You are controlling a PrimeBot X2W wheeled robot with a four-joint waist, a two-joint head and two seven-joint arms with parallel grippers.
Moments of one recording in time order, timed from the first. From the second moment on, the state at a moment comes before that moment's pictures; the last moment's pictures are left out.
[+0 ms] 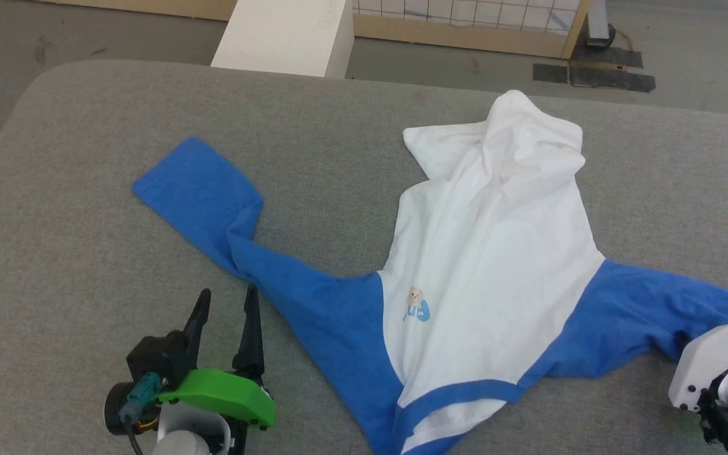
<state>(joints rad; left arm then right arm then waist) -0.07 0.13 -0.21 0.18 -0.39 0.06 -0.25 -0.21 -0.06 -0.44 0.40 0.00 0.13 0.45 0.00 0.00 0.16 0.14</state>
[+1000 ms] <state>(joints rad) -0.10 0.07 -0.26 0.30 -0.35 -0.04 -0.17 -0.18 -0.08 -0.55 0.18 -0.04 0.13 0.15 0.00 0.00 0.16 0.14</state>
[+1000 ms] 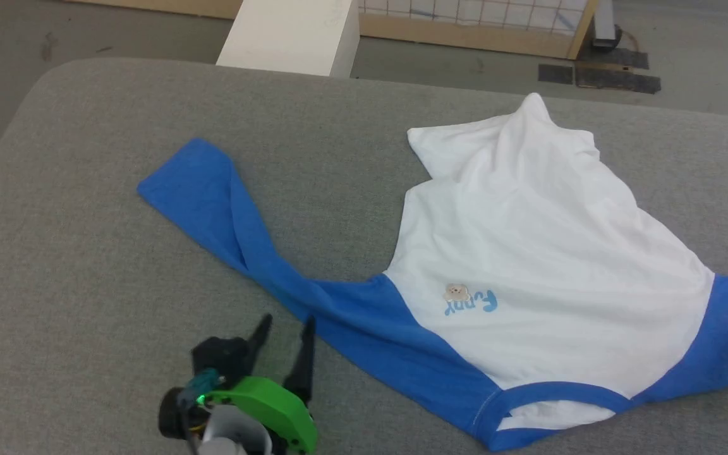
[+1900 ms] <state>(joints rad) -0.08 0.06 -0.41 0.25 -0.43 0.03 0.32 0.07 -0.05 -0.20 0.01 0.22 0.13 0.03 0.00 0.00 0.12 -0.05</state>
